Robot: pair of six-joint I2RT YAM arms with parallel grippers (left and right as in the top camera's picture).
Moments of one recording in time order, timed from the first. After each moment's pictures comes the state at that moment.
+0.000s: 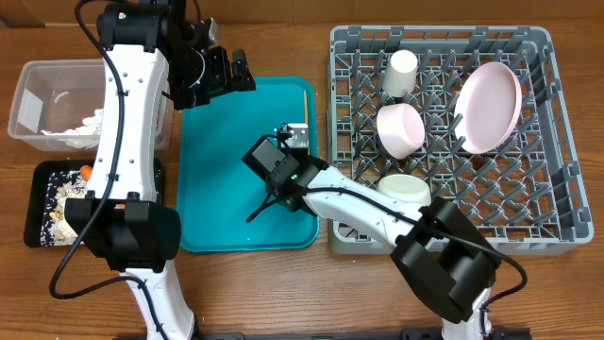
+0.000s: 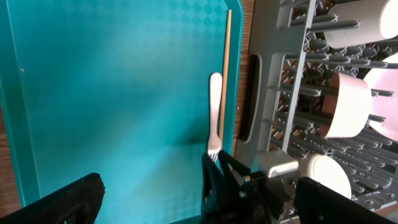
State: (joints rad) left arm -0.07 2.08 2.26 -1.49 0.38 -0.23; right arm 0.86 2.01 1.41 -0.56 0.40 0.80
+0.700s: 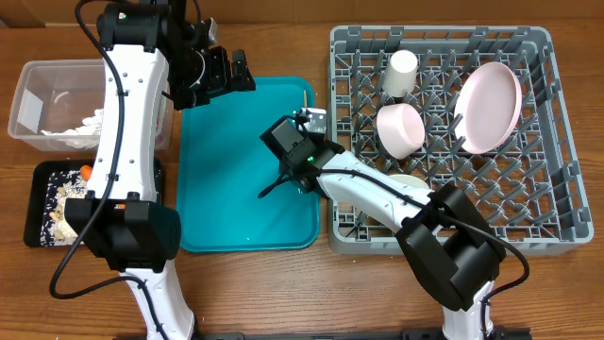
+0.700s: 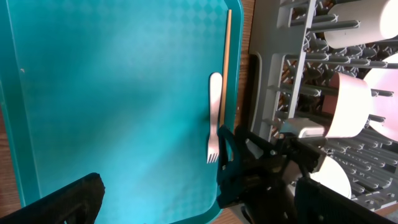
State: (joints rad) left arm -0.07 2.08 2.26 -1.49 0.38 -0.23; right arm 0.76 2.03 1.41 -0.50 0.36 0.80
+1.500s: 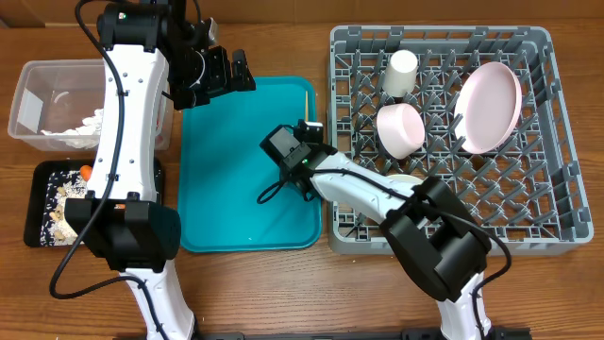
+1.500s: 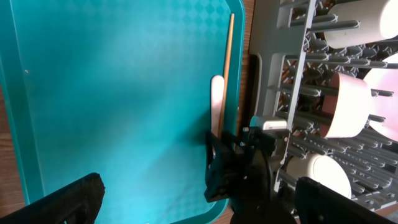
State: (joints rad) left arm -0.07 2.08 2.26 -1.49 0.38 -0.23; right arm 0.77 2.10 1.41 -0.55 0.28 0.80
